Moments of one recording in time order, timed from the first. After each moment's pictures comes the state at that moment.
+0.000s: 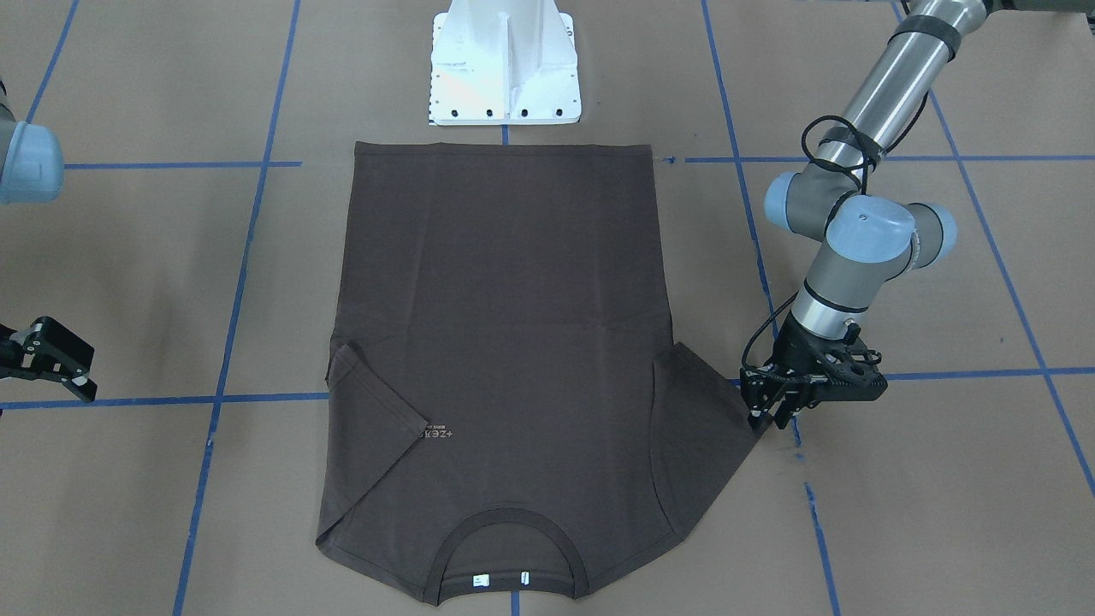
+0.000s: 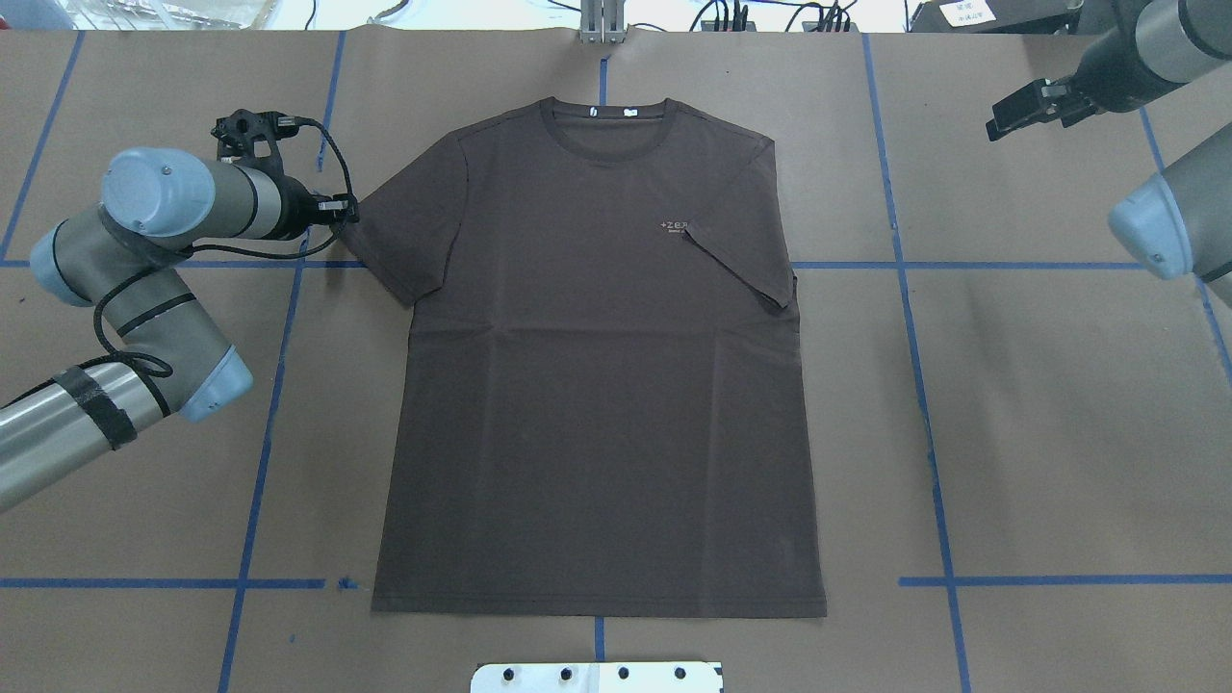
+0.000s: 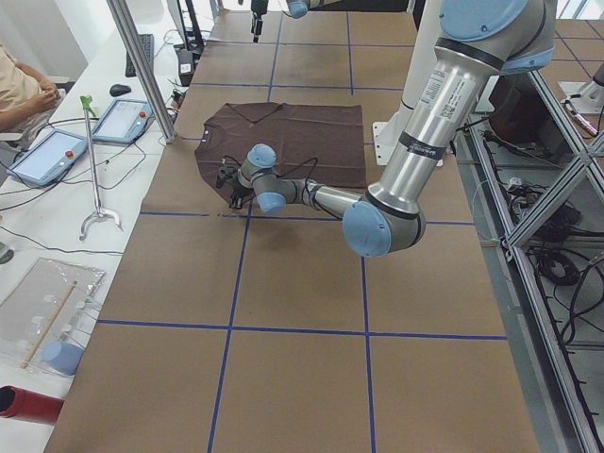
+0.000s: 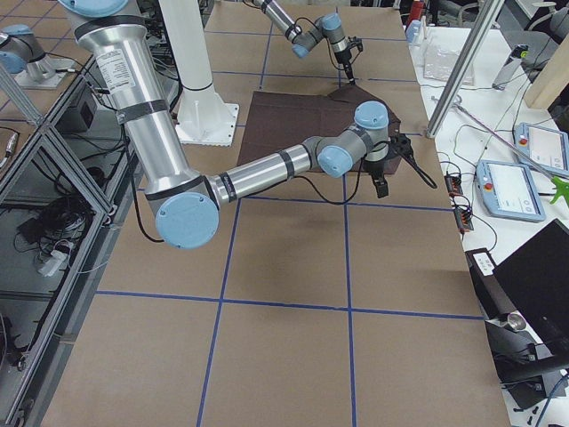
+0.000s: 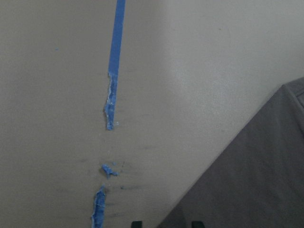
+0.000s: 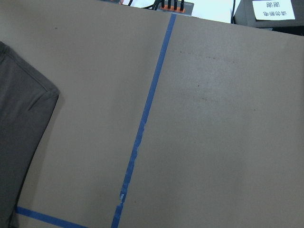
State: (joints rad) left arm -0.81 -2.04 -1.23 -2.46 -1.76 -1.14; right arm 1.18 -1.22 1.59 -1.22 2.18 0.52
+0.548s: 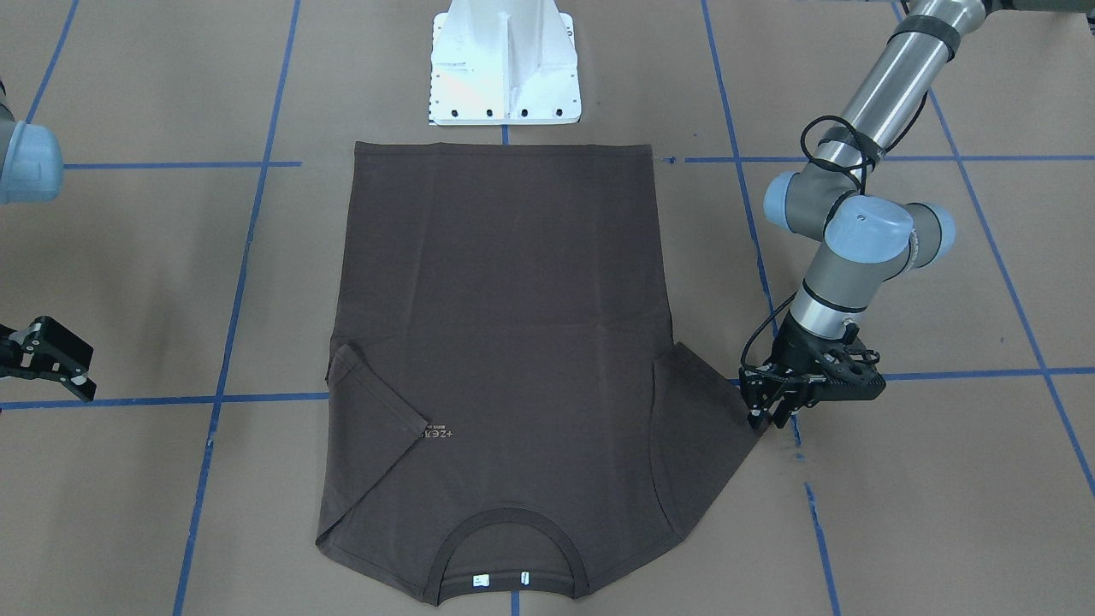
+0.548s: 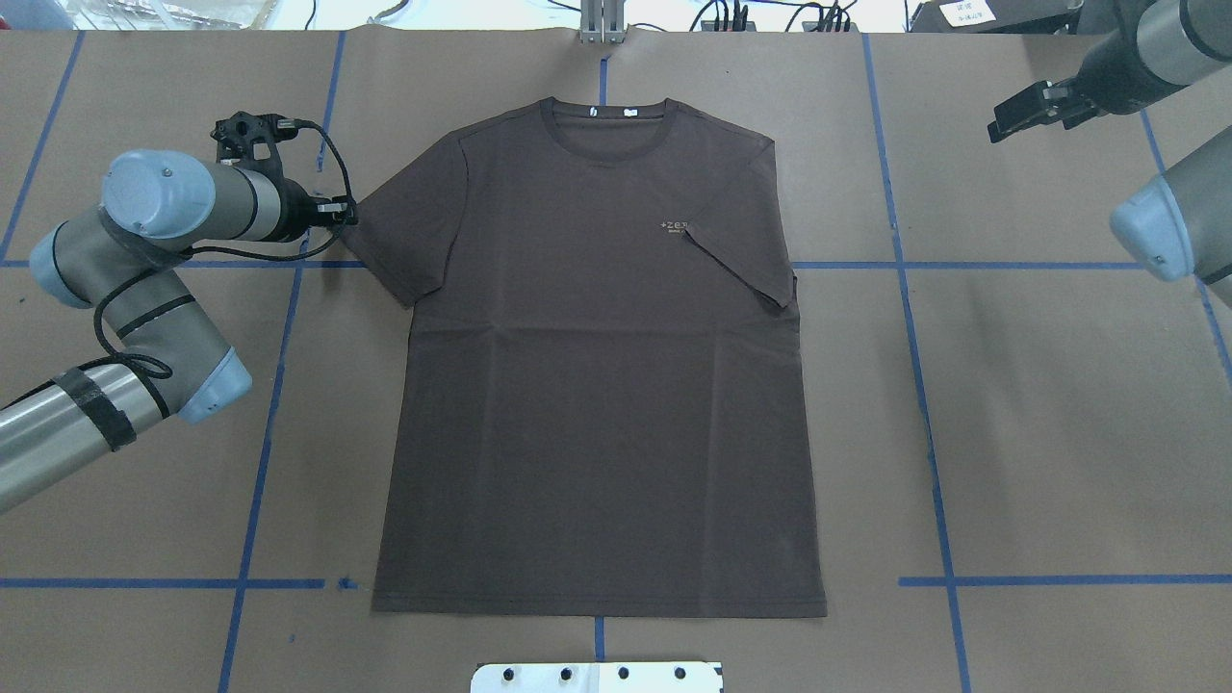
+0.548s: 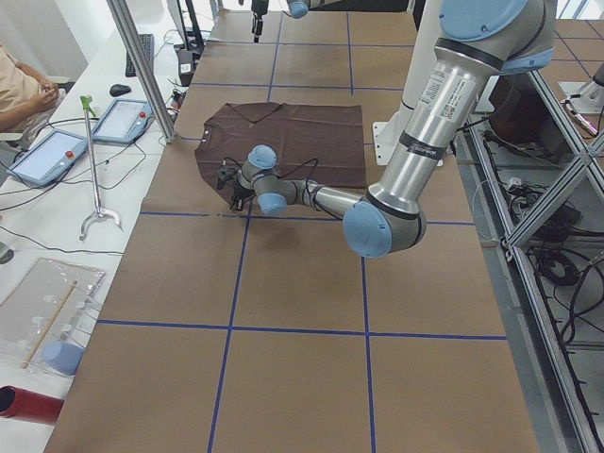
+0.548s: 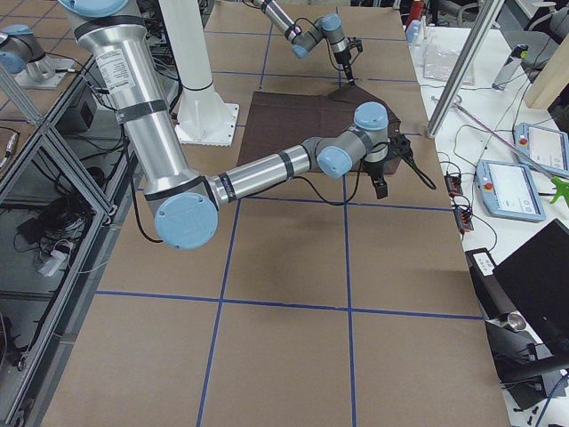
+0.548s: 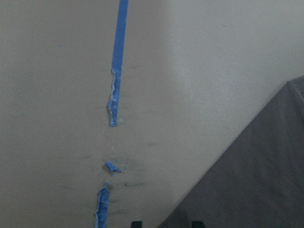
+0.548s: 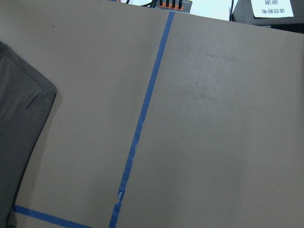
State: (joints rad) left arm -0.81 -2.04 -1.23 -2.46 -1.76 -1.14; right arm 1.18 -1.23 1.59 -1.22 2.18 0.53
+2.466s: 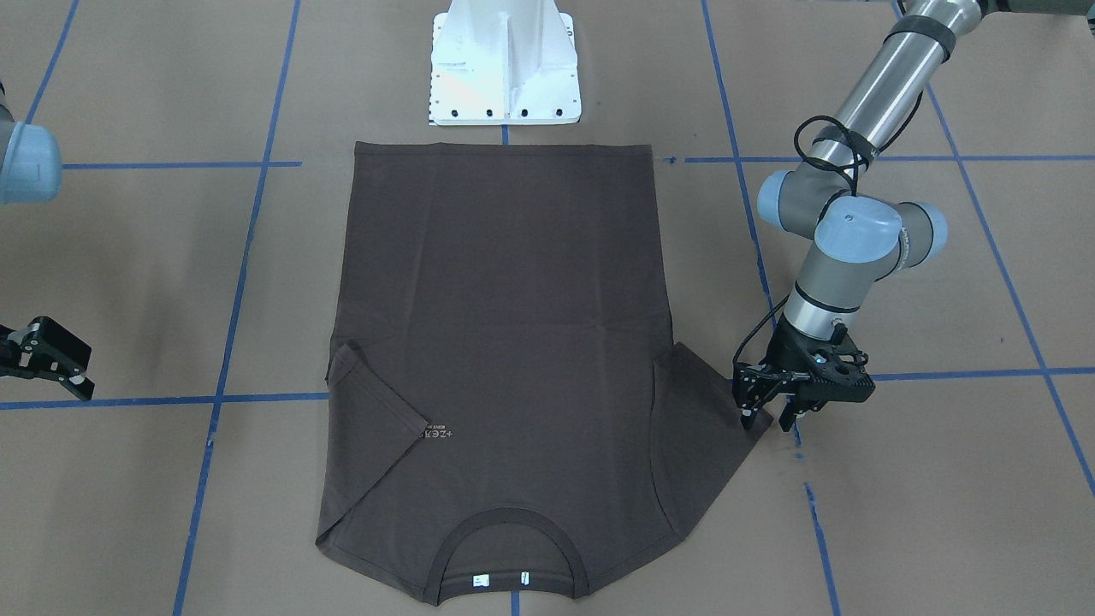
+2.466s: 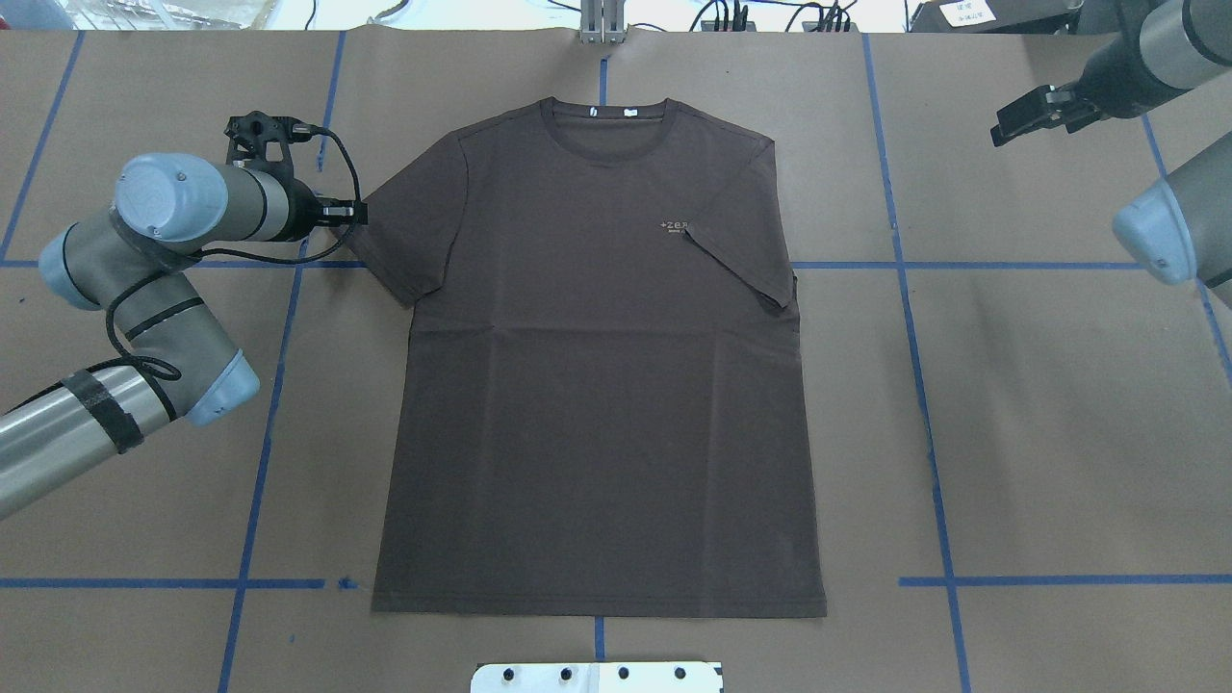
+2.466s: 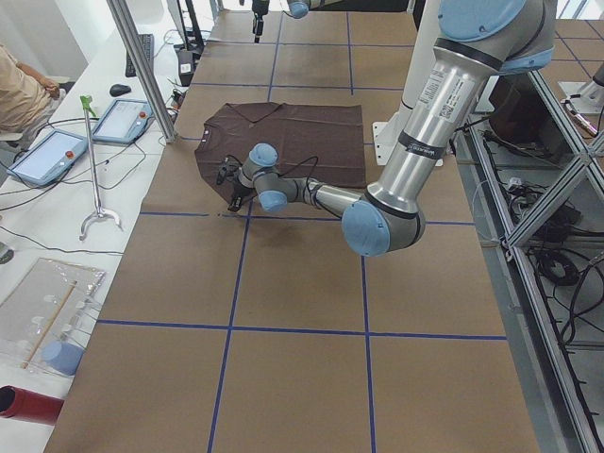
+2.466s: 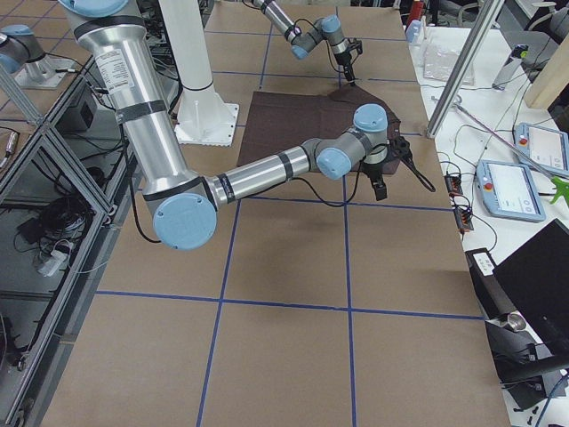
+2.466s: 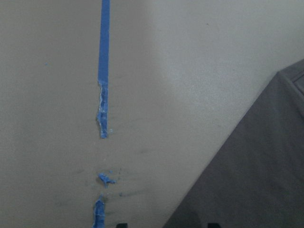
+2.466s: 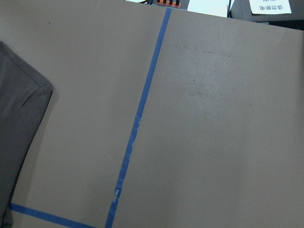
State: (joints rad) left arm -0.80 -2.04 -1.23 -2.44 -1.72 -1.03; right arm 1.18 -1.23 1.59 -1.22 2.18 0.52
